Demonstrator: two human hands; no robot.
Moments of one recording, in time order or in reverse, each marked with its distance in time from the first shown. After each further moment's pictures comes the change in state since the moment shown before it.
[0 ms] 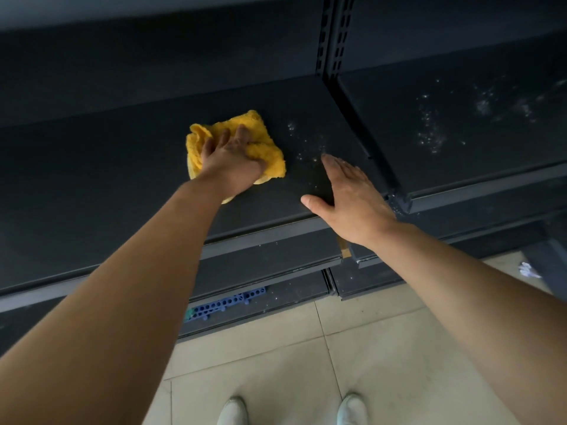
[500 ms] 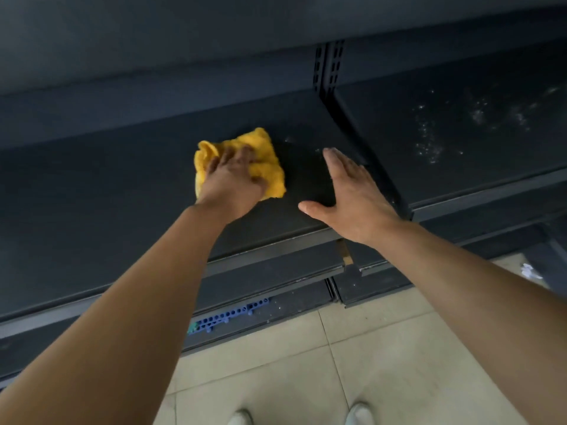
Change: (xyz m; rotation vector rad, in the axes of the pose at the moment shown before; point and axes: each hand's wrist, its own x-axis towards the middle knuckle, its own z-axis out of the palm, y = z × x) left_hand 0.010 -0.013 0.009 0.004 0.063 0.083; right_hand 0.011 -0.006 -0.017 0.074 -0.016 0.031
